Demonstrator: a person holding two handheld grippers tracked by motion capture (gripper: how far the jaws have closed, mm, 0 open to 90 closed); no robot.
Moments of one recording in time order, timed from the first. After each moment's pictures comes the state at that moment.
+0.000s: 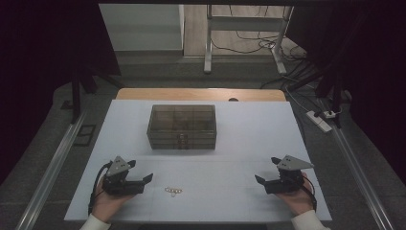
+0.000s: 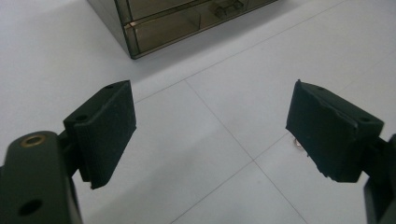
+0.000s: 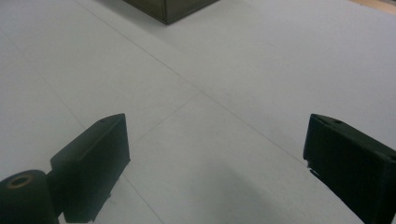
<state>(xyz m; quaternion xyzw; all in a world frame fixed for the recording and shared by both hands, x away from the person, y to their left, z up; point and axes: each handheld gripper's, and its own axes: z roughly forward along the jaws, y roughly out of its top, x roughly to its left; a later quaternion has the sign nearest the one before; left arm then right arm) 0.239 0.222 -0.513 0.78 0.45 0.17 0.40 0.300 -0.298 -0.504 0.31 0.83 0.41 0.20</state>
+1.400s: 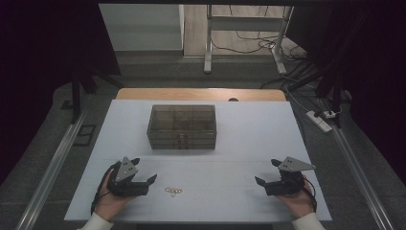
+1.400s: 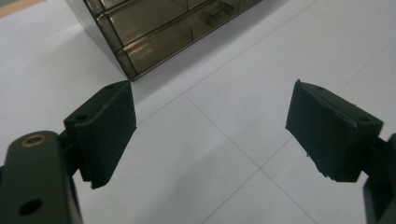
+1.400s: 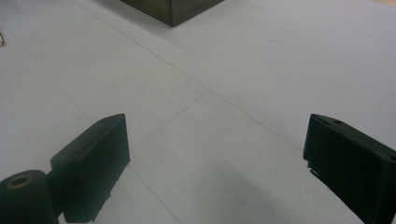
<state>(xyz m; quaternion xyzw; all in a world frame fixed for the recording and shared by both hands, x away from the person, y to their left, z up) 0.236 0.206 -0.512 0.81 0.39 0.24 0.38 0.295 -0.299 -0.505 0.32 0.83 0.43 0.19</state>
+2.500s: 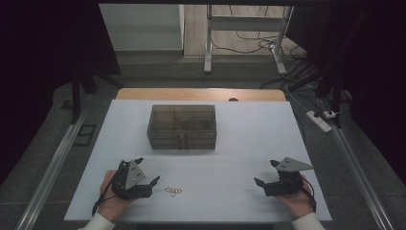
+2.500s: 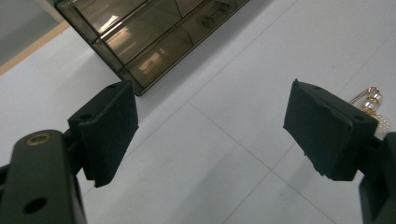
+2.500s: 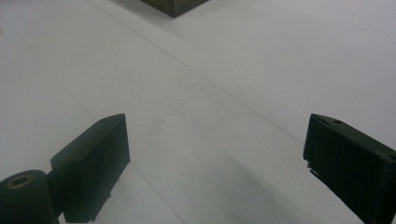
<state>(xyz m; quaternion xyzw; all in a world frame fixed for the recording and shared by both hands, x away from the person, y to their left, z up) 0.231 0.190 -0.512 0.83 0.33 0.30 0.33 0.295 -0.297 -0.508 0.32 0.83 0.41 0.19</state>
